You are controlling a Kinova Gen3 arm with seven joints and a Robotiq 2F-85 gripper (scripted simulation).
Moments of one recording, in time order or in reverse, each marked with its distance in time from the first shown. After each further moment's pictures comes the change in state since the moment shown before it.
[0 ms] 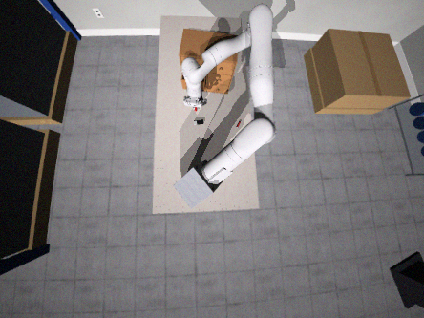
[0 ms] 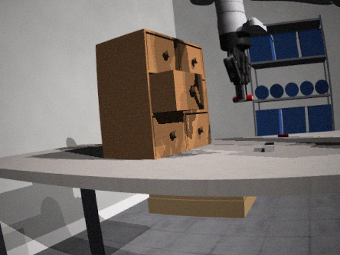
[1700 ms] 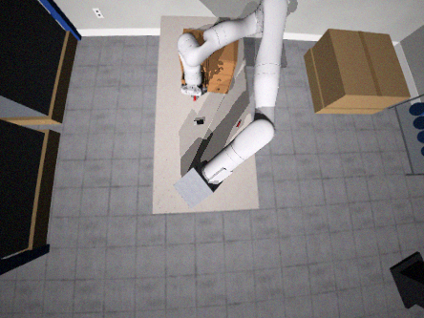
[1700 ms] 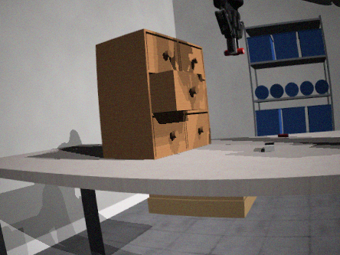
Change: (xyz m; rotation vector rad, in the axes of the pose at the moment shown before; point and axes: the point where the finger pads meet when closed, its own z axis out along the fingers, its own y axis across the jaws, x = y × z) arm -0.007 0.001 -0.113 -0.005 -0.048 0.014
